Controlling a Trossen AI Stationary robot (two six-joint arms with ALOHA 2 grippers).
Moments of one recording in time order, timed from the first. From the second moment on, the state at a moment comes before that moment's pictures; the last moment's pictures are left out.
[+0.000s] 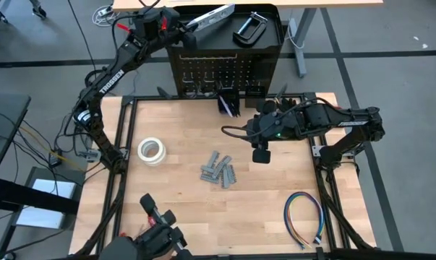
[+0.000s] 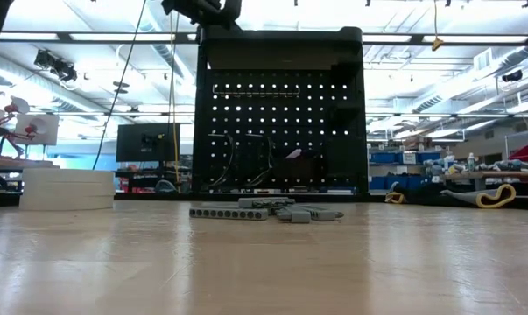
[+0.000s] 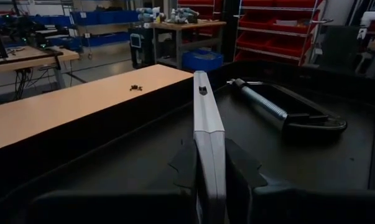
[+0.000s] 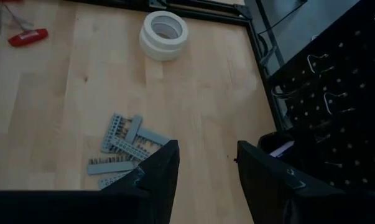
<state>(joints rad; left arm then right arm) 0.85 1.69 1.90 -0.31 0.12 0.00 0.15 1.49 1.78 -1.09 0.37 0.03</state>
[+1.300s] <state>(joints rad) 0.84 1.68 1.90 -0.35 0.11 0.04 0.12 1.49 1.78 -1.09 0.37 0.03</state>
